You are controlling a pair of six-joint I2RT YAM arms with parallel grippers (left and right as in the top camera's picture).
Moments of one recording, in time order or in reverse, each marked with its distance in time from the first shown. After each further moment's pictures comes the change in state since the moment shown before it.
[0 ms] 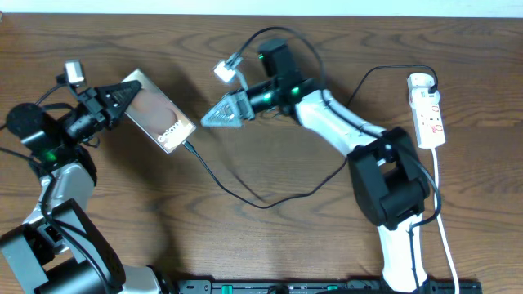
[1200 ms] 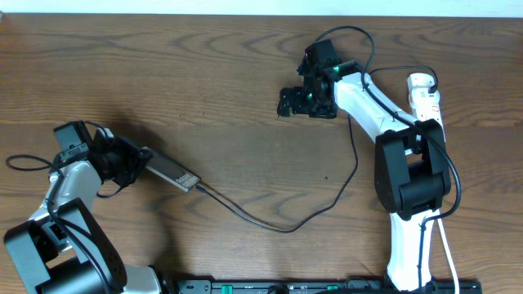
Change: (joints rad) left arm -0.072 0.000 -0.010 -1.243 -0.809 0.629; right arm -0.169 0.000 0.037 -0.655 1.000 -0.085
